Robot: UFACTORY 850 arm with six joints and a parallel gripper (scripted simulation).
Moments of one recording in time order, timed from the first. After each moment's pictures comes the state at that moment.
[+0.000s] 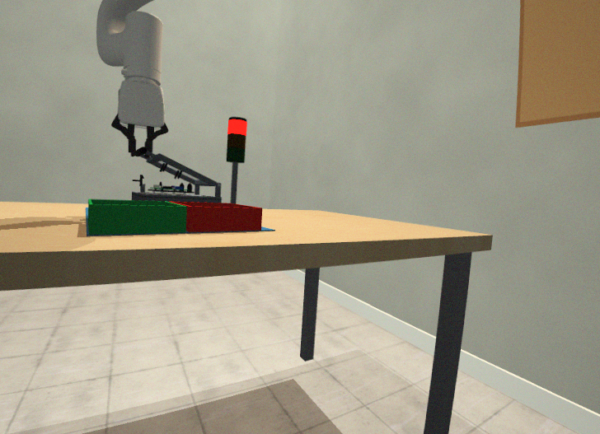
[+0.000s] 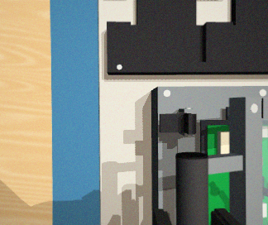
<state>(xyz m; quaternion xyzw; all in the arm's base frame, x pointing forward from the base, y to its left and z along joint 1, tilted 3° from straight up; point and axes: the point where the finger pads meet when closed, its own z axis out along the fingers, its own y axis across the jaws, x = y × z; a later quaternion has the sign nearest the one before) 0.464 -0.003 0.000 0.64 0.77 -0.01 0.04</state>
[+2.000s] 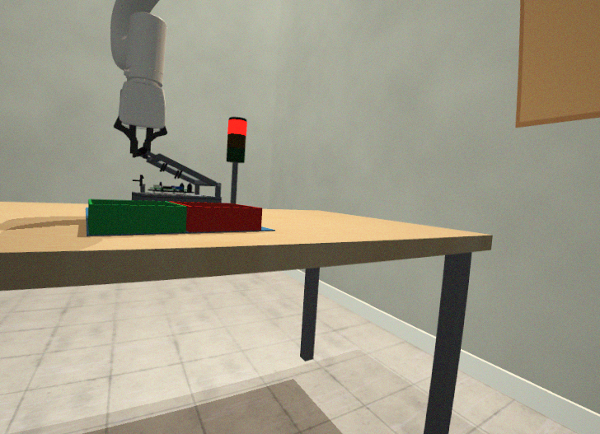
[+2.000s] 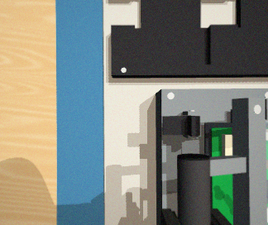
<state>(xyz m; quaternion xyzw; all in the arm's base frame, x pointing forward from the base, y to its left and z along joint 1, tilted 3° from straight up) 0.464 -0.003 -0.002 0.64 0.77 -0.01 0.02</state>
